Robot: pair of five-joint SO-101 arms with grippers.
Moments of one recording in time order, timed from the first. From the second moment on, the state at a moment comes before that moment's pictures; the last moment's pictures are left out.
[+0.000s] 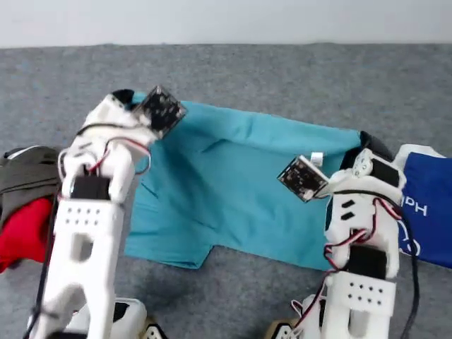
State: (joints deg) left arm -1.0 -27.6 36.4 30.0 -37.9; right arm 9.3 -64.6 65.8 18.7 68.6
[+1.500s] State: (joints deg) left arm 7.1 17.5 -26.1 98.9 -43.5; right arm 7.9 -20.3 23.6 69.1 55.7
